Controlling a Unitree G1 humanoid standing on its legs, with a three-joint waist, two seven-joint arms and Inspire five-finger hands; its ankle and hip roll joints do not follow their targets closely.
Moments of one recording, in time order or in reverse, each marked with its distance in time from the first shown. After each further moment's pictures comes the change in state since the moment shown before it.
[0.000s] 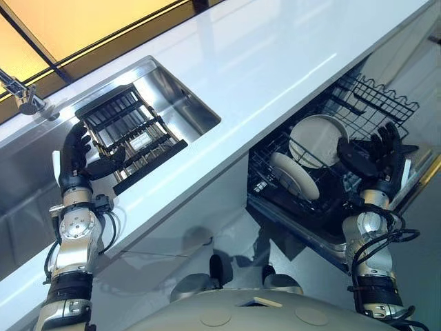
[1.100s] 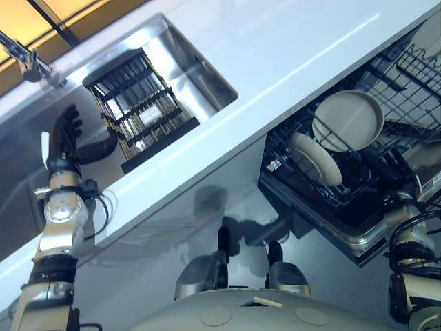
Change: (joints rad) left arm -0.154 0.191 -0.057 0.103 -0.098 0.026 -0.010; right arm -0.371 -0.392 -0.038 0.782 0.419 0.248 0.548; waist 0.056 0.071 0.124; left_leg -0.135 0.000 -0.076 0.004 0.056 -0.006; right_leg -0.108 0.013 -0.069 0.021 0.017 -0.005
